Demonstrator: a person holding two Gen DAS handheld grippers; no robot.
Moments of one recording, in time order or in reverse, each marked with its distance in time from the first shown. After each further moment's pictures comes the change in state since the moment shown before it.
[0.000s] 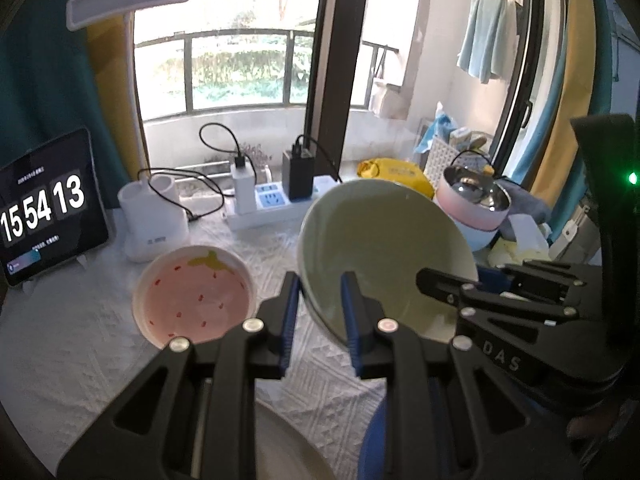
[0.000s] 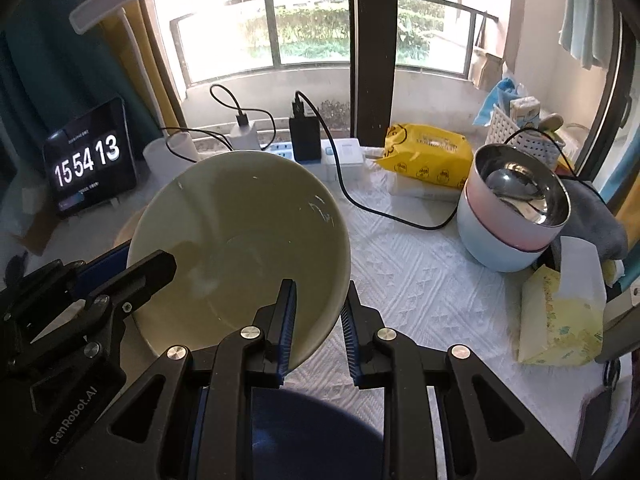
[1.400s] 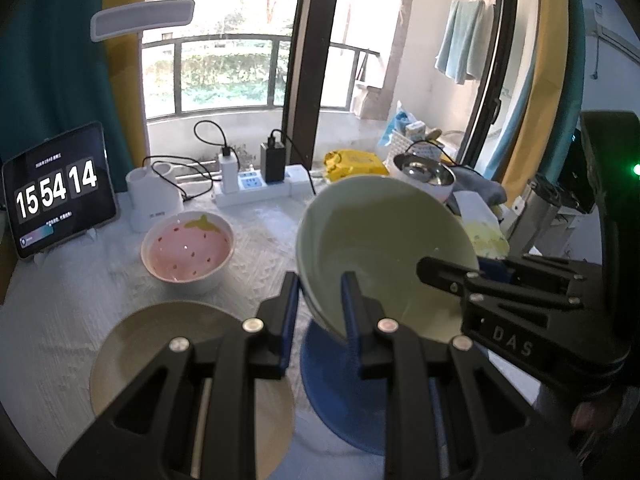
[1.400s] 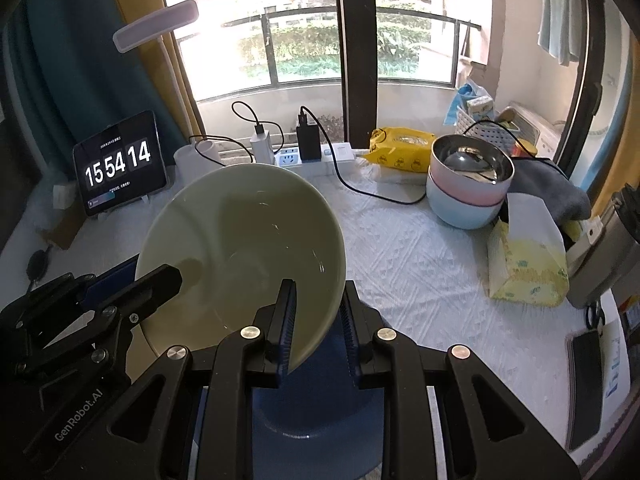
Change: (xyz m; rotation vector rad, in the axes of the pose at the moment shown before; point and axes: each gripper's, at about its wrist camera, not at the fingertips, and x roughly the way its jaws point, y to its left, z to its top) left arm -0.075 -0.024 -0.043 0.013 -0.003 -0.061; right arm -0.083 0.007 -0.056 0.040 -0.053 -0.005
